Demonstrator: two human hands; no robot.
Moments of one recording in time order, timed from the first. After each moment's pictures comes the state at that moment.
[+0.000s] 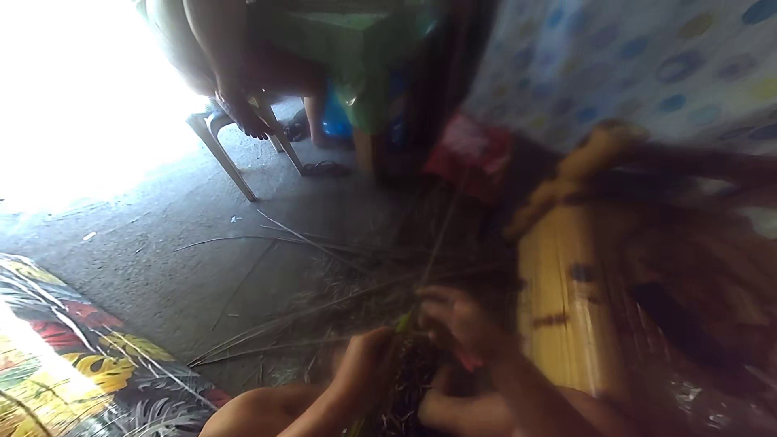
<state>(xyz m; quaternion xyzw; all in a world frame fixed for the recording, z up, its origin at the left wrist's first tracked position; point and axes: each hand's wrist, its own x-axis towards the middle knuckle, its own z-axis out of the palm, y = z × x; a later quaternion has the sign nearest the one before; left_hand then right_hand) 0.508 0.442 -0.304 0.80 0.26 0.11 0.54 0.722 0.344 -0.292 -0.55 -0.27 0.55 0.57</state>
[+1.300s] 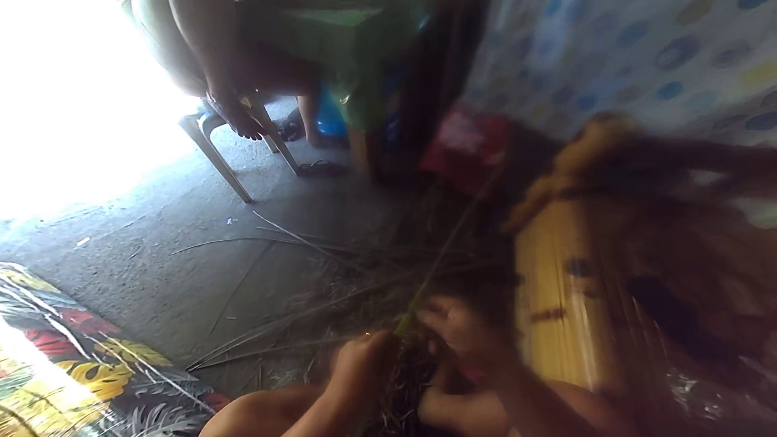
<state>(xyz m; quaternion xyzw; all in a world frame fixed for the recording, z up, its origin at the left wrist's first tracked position) 0.506 0.434 -0.315 0.90 0.27 0.13 0.32 0.709 0.336 -0.283 -0.61 -0.26 0.57 0.49</state>
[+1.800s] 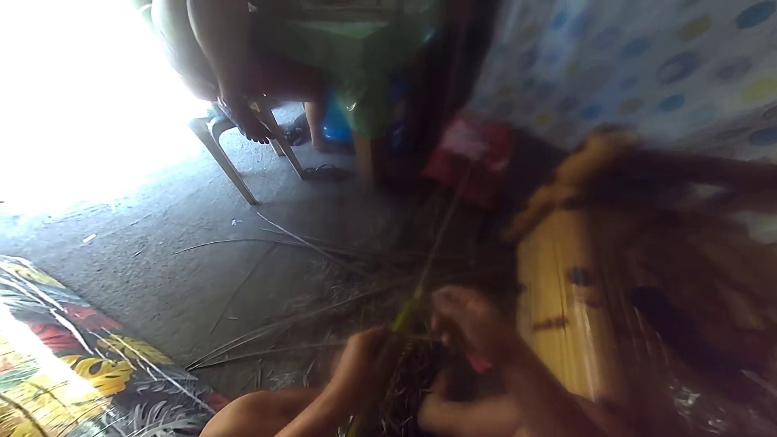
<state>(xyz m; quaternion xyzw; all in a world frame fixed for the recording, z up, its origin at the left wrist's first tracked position) 0.508 0.448 -0.300 0.77 0.28 0.08 0.57 0.731 0.334 -0.278 -0.58 -0.31 0.52 0.55</state>
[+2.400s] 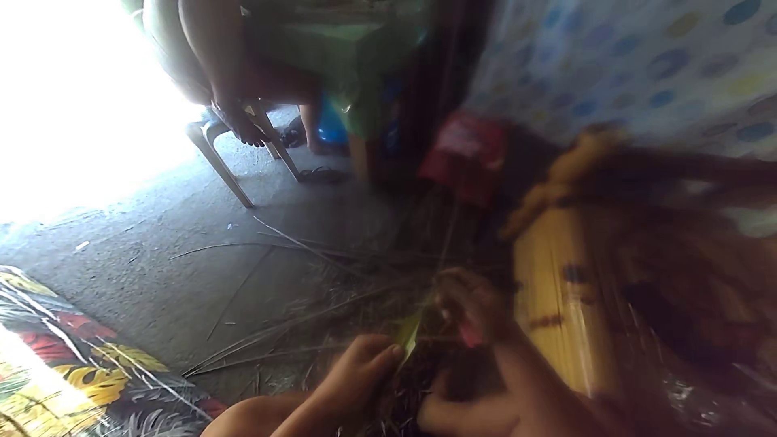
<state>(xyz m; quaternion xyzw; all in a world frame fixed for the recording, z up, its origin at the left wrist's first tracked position) 0.505 0.453 -0.291 0.57 0.15 0.04 0.81 0.747 0.342 -0.292 -0.52 -0.32 0.44 0.66</state>
